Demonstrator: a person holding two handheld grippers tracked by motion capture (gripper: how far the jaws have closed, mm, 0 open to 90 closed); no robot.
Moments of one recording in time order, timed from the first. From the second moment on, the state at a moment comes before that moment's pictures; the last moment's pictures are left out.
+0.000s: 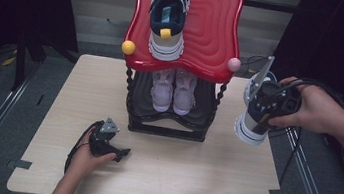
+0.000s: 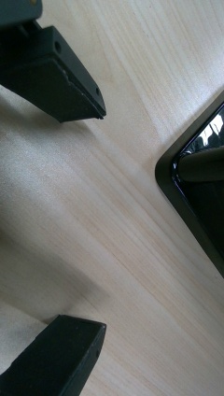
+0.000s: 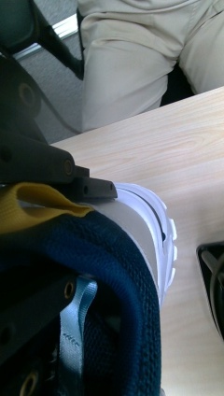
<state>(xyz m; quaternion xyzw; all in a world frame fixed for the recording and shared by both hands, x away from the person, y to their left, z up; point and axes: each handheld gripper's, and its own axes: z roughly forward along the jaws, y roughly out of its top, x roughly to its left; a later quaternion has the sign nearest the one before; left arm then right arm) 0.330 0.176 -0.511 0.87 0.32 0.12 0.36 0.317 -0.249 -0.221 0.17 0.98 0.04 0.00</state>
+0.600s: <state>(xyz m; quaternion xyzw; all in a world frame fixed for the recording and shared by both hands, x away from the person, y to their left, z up) 0.330 0.176 -0.511 0.87 0.32 0.12 0.36 0.323 -0.233 -0.106 0.16 0.98 0.02 0.11</state>
